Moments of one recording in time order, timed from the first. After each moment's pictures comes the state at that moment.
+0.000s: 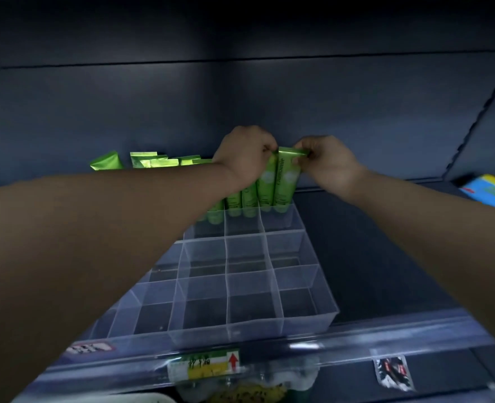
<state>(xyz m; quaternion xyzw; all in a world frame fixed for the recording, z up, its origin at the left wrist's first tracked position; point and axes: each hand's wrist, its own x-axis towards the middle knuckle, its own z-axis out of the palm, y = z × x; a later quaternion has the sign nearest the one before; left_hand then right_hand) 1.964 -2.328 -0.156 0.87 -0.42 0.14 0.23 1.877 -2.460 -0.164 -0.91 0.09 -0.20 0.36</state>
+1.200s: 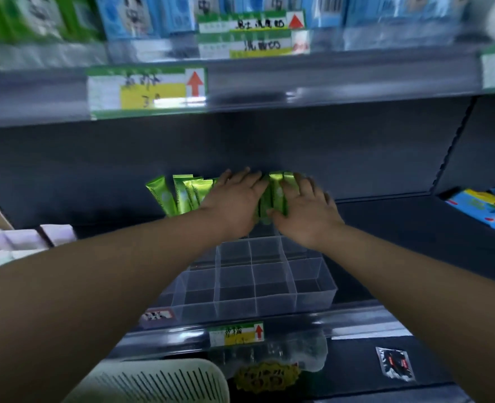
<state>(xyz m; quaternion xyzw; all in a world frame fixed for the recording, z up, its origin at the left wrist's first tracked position) 1.888 -2.235 -0.138 0.89 -0.43 0.12 -0.07 1.808 -2.364 -0.157 -0.98 0.15 -0.08 0.11</state>
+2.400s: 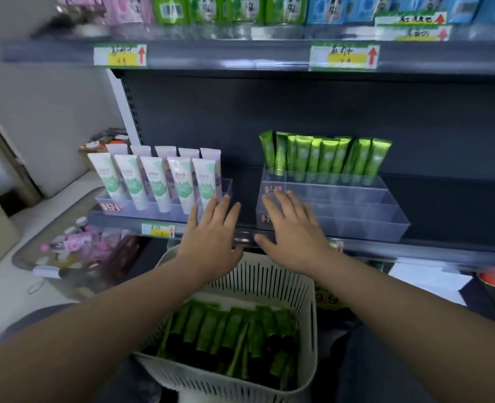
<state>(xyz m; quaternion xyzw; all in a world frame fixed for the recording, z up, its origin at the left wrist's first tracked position) 1.743 -1.955 -0.212 0.96 -0.24 0.10 -0.03 1.710 -2.126 -0.201 -1.00 -0.03 -0.05 0.08</state>
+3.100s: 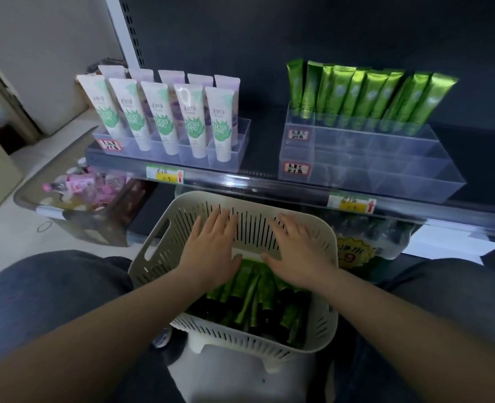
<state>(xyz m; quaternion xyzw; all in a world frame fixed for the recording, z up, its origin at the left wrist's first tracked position) 1.728 -1.919 -0.323 0.97 -0.22 -0.04 0.02 1.698 -2.102 -0.320 -0.98 -0.04 0.10 0.15</state>
